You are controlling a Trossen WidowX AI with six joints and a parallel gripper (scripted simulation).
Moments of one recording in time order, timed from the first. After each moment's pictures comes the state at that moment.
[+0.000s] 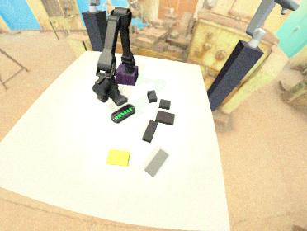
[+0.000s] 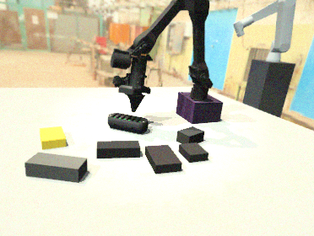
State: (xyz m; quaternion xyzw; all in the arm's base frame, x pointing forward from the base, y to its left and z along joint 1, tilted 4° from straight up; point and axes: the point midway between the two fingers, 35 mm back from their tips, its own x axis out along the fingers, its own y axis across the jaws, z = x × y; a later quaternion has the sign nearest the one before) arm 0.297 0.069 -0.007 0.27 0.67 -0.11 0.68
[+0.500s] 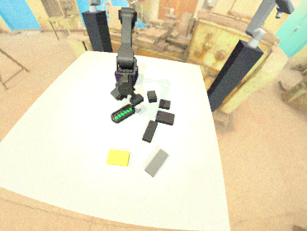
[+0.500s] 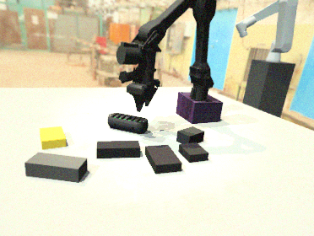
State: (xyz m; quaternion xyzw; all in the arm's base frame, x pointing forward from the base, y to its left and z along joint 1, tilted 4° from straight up) arm 0.276 0.141 0.033 0.21 0.69 -0.15 0.68
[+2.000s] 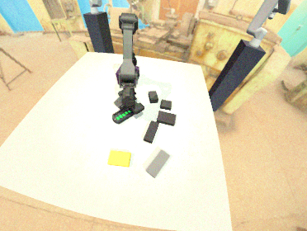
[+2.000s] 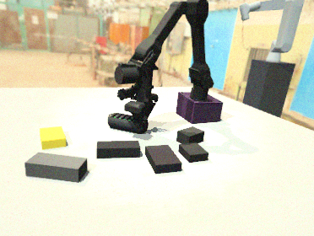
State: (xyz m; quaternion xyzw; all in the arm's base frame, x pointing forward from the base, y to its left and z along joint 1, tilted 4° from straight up) arm 0.277 0.143 -0.027 0.21 0.69 -0.16 0.67
